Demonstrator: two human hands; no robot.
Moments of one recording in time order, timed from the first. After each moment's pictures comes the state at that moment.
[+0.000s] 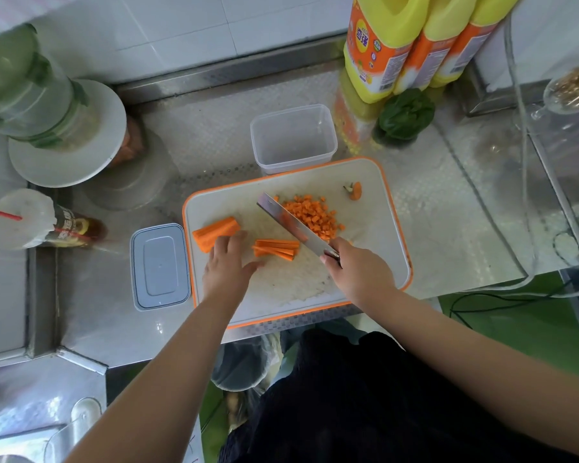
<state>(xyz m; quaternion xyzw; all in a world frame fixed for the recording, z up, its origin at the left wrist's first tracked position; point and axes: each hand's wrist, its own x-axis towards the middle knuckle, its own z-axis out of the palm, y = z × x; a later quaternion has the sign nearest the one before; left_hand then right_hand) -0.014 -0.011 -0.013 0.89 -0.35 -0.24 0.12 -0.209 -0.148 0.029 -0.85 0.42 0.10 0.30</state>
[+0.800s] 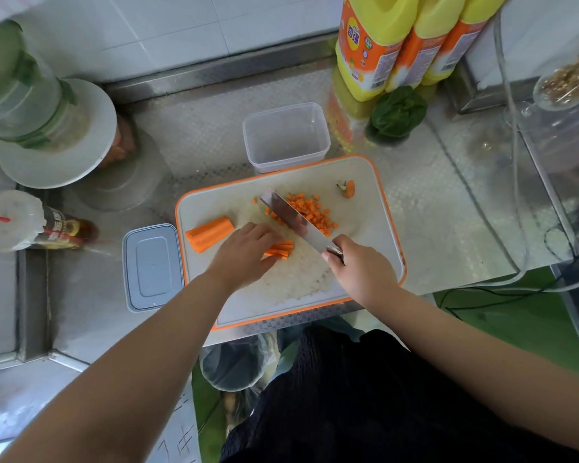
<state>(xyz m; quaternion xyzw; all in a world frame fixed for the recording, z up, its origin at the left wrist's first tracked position) -0.006 -0.049 -0.019 0.72 -0.68 -0.14 0.08 -0.220 -0.152 0.029 -0.84 0.44 0.08 0.30</state>
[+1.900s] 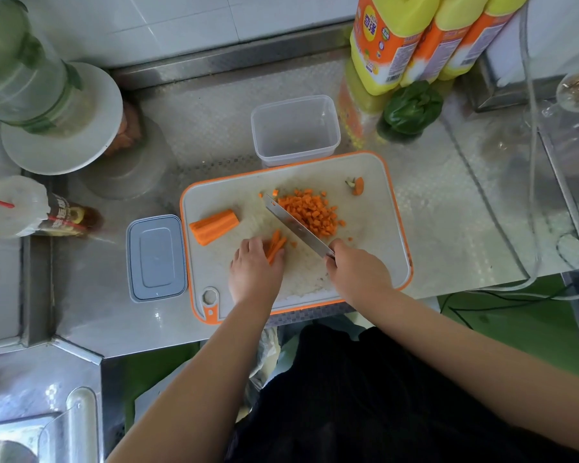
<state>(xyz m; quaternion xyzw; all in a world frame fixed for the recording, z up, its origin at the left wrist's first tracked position) -0.068 -0.034 -0.016 0.92 -0.29 -0.22 0.17 -0.209 -0.144 0.021 -0.85 0.42 0.14 0.28</state>
